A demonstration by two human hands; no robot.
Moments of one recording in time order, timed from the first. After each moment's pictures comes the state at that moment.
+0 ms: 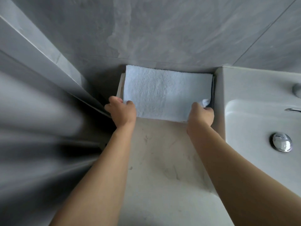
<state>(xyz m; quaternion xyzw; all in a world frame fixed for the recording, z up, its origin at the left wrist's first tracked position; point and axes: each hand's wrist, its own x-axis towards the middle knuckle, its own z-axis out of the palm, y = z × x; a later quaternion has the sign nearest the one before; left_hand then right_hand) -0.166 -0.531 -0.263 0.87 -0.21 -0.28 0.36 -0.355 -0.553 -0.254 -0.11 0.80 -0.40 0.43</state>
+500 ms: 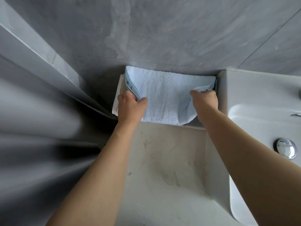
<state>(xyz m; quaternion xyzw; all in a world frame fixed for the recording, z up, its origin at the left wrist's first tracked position) -0.166 -0.556 -0.269 0.82 -0.42 -0.28 0.27 -0.366 -0.609 -0.237 -0.32 0.82 -0.24 0.42</state>
